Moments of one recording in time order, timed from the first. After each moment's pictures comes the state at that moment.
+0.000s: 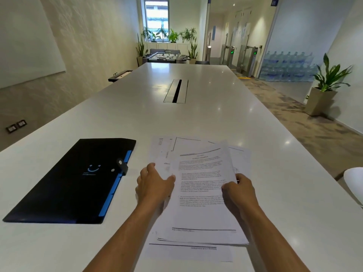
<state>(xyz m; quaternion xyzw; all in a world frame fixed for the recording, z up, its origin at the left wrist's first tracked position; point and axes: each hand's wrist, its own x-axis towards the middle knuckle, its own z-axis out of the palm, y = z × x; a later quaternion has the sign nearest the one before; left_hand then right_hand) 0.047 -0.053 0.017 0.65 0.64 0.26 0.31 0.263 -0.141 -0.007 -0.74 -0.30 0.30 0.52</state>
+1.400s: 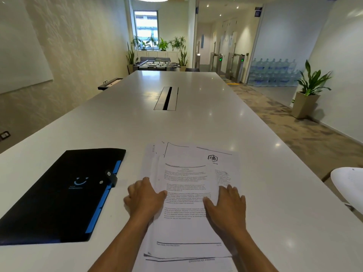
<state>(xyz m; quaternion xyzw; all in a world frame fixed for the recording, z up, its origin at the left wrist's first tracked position) 0.053 -0.042 -0.002 0.70 0.66 0.18 0.20 0.242 -0.152 -0.025 -0.86 -0.46 0.07 0.21</state>
